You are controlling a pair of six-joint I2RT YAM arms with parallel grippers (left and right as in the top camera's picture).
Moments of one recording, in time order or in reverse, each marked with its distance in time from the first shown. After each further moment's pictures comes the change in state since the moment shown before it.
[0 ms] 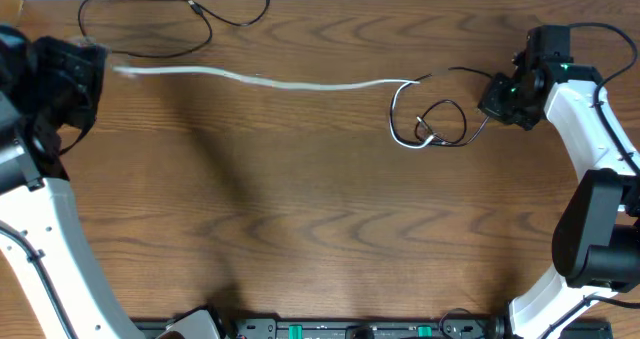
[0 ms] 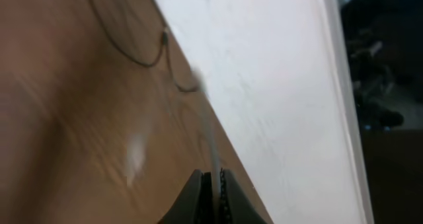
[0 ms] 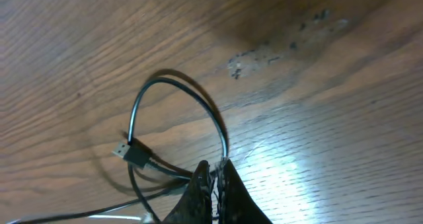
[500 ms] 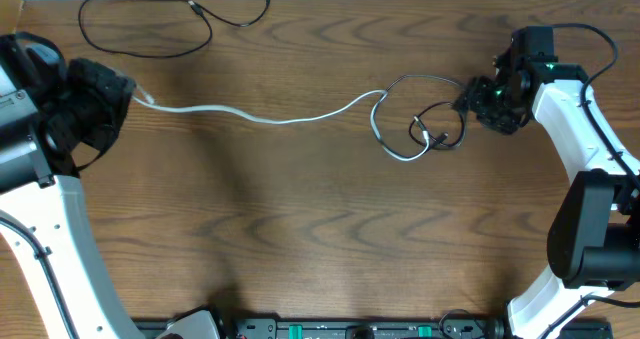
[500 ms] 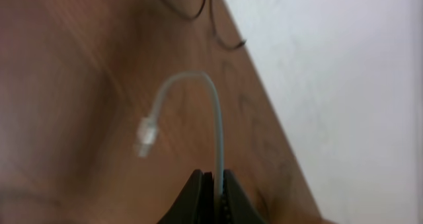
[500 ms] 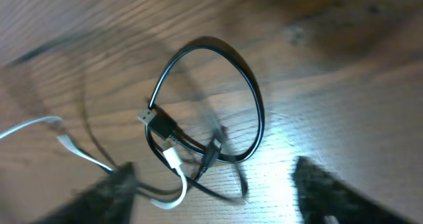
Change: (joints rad) left arm -0.070 0.000 0.000 -0.220 -0.051 0.098; right arm 0.056 0.000 0.000 -0.031 -0.080 -0.029
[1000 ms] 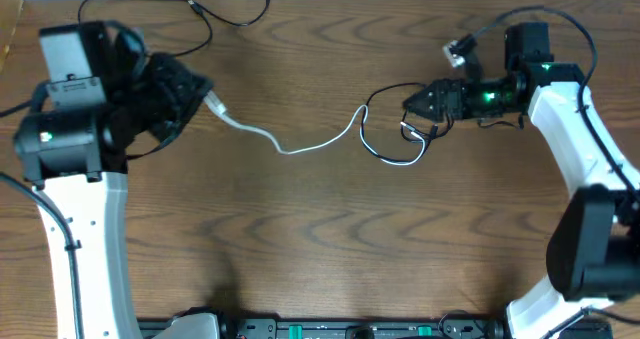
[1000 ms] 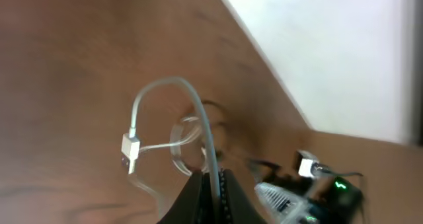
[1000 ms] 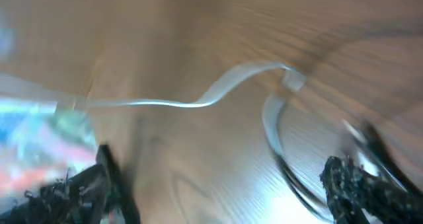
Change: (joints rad) left arm -0.279 0.000 0.000 0.012 0.088 -0.029; right arm 0.056 -0.067 -0.001 0.000 -0.692 -0.541
